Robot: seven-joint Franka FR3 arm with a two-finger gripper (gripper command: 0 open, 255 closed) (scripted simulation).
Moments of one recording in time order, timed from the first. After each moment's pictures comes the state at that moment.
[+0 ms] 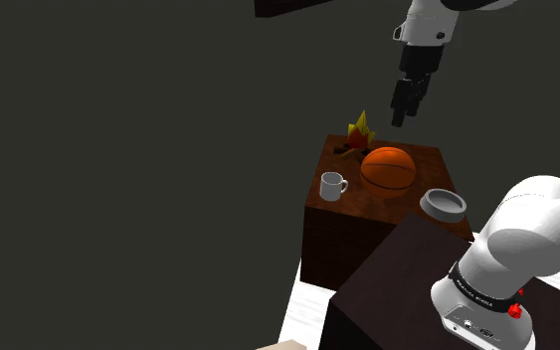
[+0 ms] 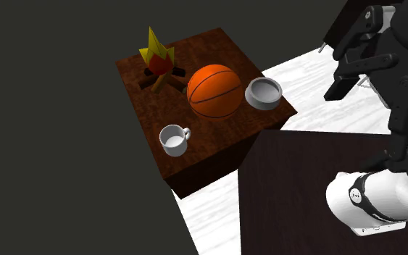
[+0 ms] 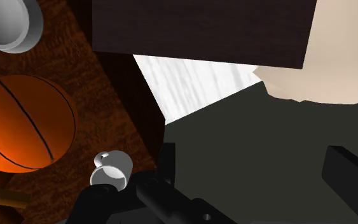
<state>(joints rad) -0.02 -0.76 -0.05 -2.32 0.02 1.49 -0.14</state>
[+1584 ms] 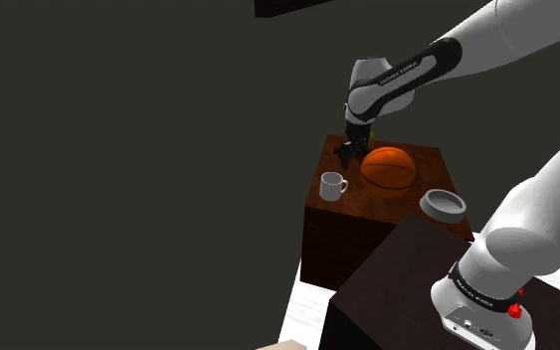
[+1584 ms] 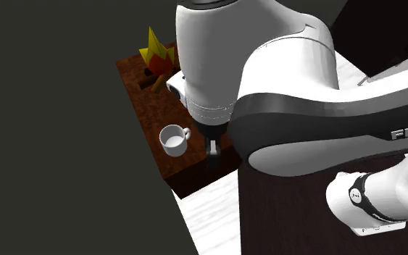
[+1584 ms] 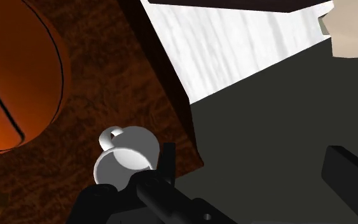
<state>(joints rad) -0.04 -0.15 -0.16 -2.44 0.00 2.25 -0.26</state>
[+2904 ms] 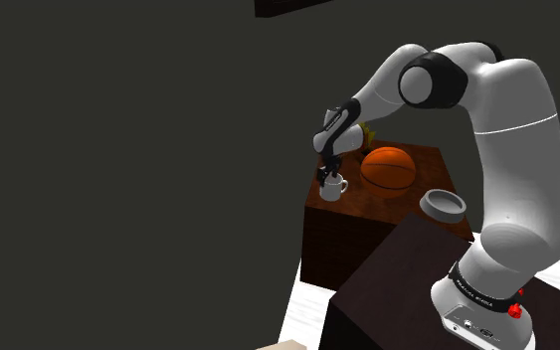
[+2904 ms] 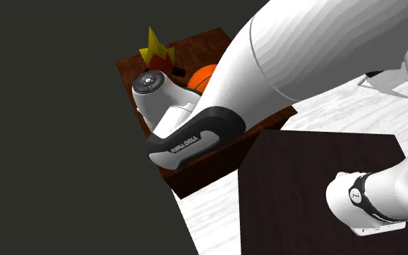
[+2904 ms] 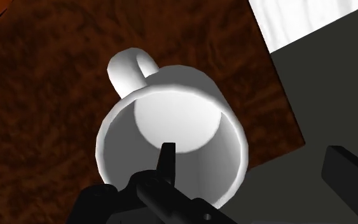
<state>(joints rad) -0.13 0.61 -0.14 -1.98 0.16 2.58 -0.42</state>
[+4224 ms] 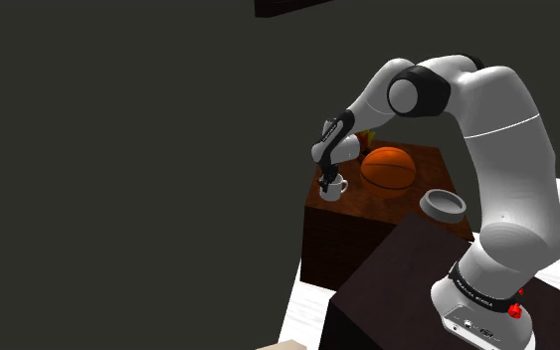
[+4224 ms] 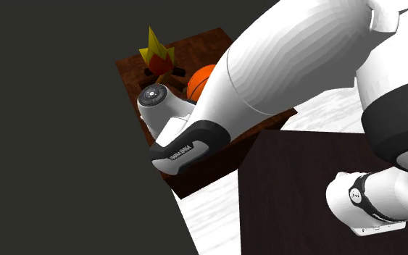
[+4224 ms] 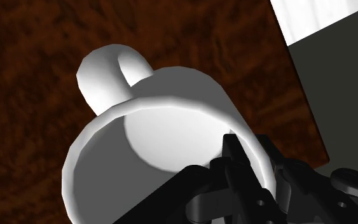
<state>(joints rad) -0.14 0.71 -0.12 -1.93 0.17 2.64 -0.43</state>
